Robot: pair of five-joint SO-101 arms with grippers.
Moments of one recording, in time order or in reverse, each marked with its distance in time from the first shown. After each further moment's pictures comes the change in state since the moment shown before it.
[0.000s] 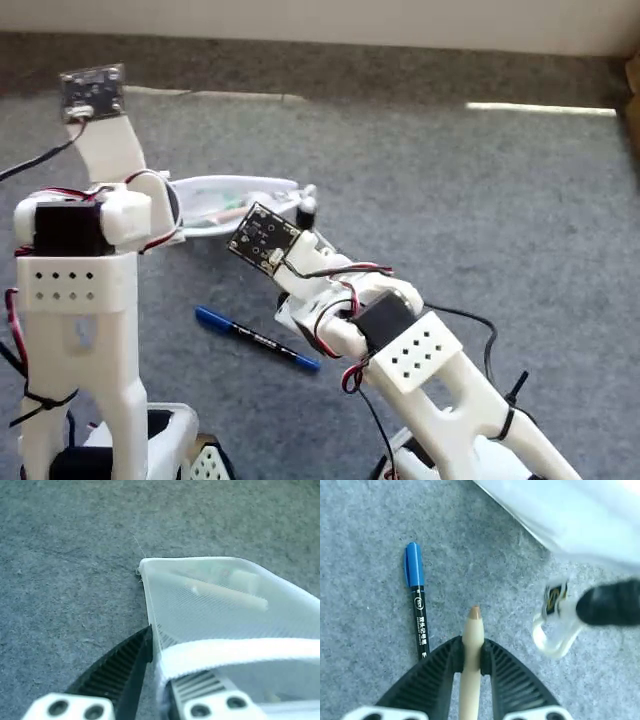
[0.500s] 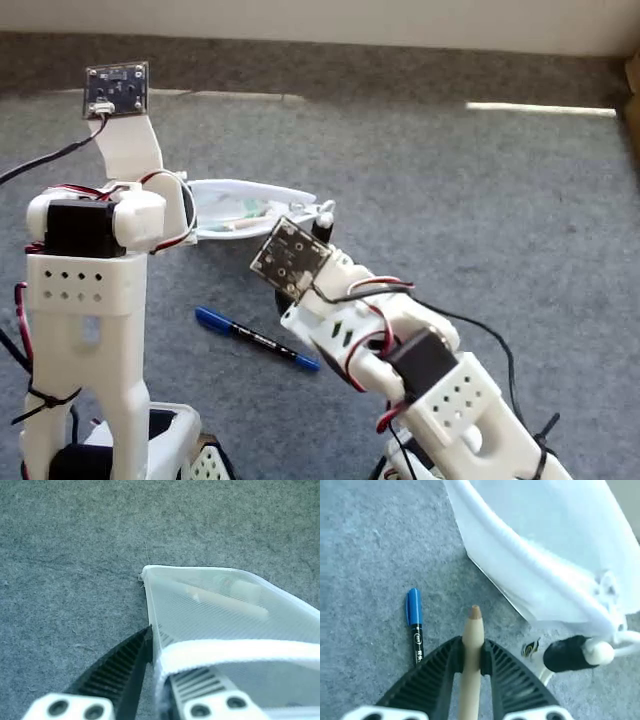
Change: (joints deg) left arm 2.1 0.0 -1.1 0.4 -0.4; right arm -2.0 -17.1 3.9 -1.8 0.0
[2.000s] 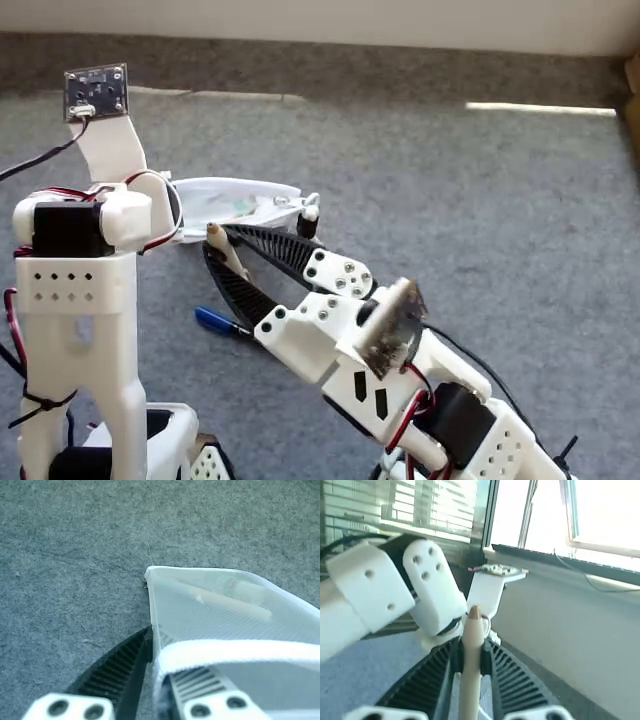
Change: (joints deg) left arm -3.5 0.0 1.0 0.0 0.0; right arm -10.4 -14.0 0.0 -34.7 -14.7
